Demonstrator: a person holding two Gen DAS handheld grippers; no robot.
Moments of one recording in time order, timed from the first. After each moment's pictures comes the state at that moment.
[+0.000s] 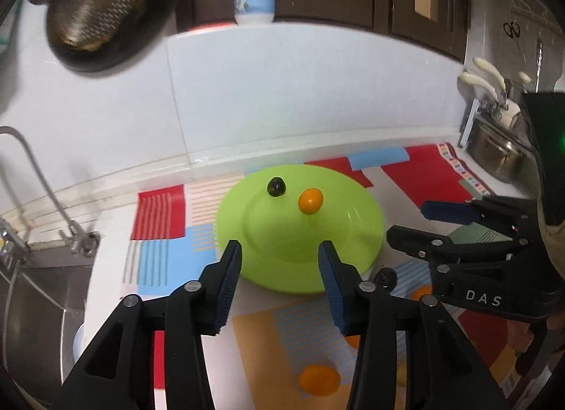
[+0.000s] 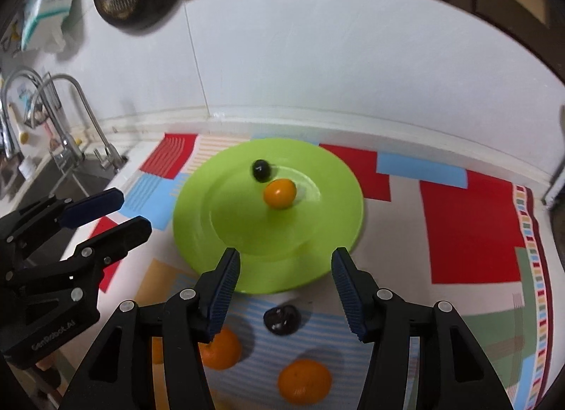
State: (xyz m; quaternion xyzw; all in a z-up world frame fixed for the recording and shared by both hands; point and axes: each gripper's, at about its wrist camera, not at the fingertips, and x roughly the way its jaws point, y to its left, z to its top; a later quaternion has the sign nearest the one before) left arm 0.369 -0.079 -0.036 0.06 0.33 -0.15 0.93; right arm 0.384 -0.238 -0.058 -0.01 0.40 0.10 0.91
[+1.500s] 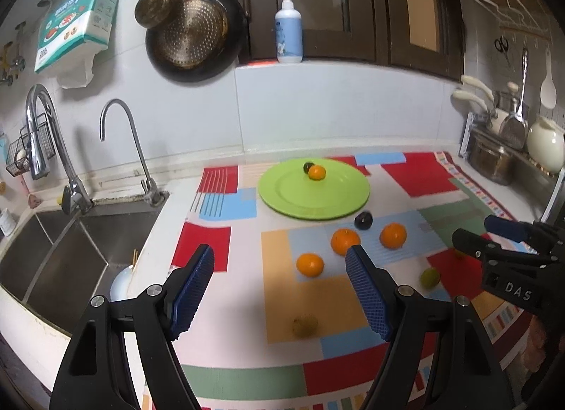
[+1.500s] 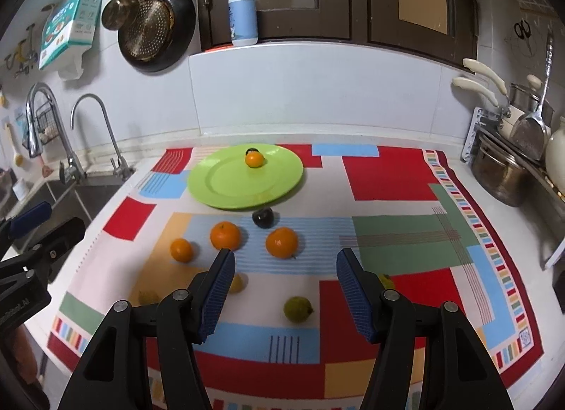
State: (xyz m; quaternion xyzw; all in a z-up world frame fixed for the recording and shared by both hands) left arm 0.193 -0.059 -0.027 0.05 0.28 -0.06 0.96; right arm 0.191 -0.254 -0.047 0.01 0.33 0.01 0.94
